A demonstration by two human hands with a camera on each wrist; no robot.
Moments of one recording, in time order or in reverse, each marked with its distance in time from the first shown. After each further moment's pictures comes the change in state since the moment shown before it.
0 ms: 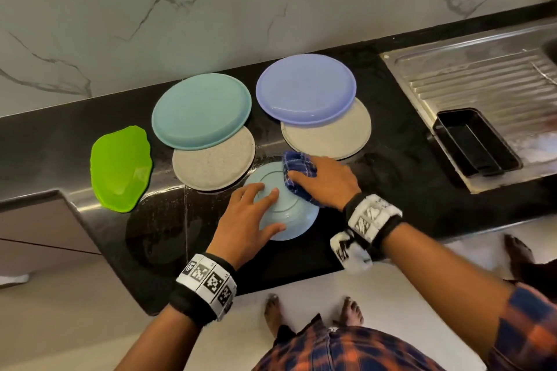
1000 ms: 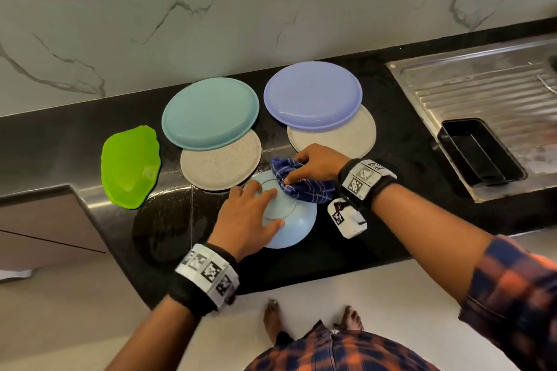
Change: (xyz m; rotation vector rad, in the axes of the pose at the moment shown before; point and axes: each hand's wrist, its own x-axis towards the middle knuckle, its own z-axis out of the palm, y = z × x) left_hand 0.005 0.007 -0.022 0.170 -0.082 -0.065; right_hand 0.052 -0.024 -0.019 -0.091 -0.307 -0.099
